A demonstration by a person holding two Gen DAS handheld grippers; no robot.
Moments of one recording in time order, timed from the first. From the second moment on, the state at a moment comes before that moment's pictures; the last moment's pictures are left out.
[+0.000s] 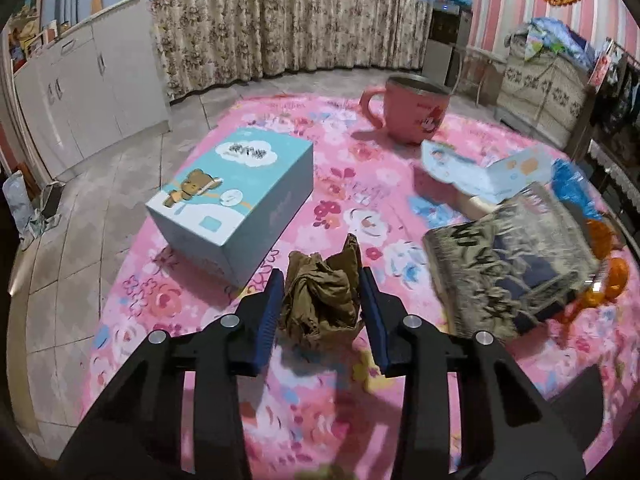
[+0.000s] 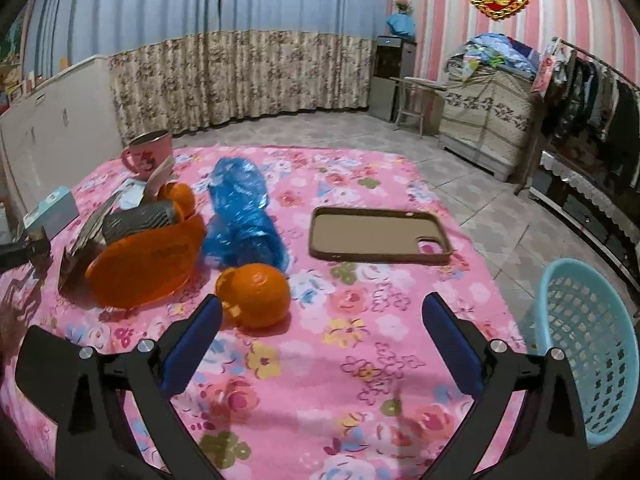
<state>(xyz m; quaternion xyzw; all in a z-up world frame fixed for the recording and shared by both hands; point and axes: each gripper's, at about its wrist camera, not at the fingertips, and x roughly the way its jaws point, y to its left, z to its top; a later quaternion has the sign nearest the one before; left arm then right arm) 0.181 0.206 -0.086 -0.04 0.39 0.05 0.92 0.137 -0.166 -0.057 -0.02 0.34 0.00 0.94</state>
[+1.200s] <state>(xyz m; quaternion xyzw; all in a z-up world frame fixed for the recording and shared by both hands) 0.125 0.103 0.014 0.00 0.27 -0.03 0.96 0.133 -0.209 -0.029 0.03 0.37 0.04 0.93</state>
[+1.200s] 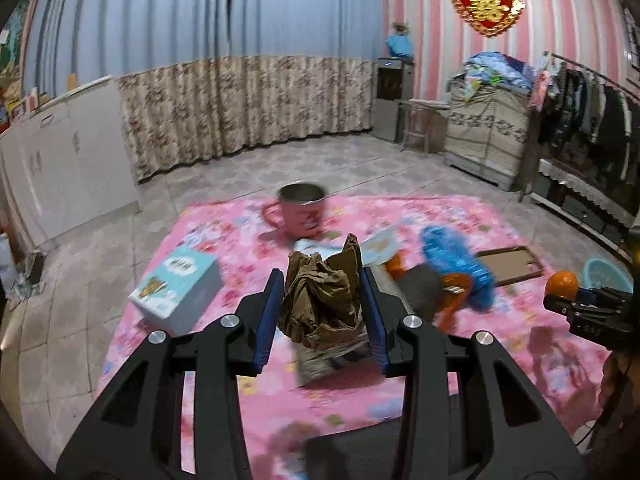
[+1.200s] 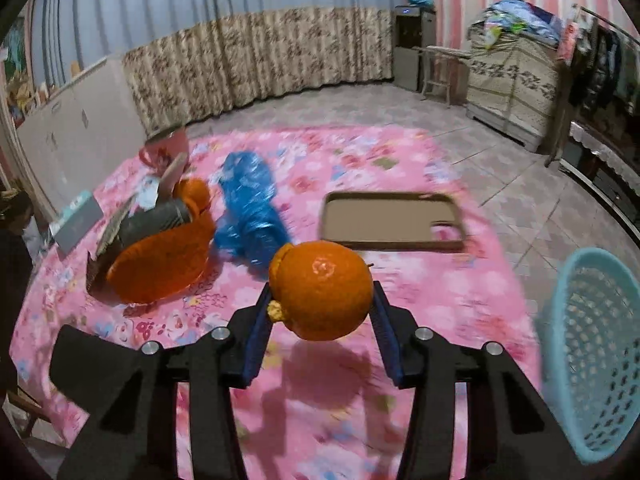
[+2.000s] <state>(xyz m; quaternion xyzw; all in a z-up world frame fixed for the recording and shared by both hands) 0.108 -0.106 0.042 0.02 0.25 -0.21 0.95 0.033 -0.377 0.020 0.07 0.30 -0.10 0.94</state>
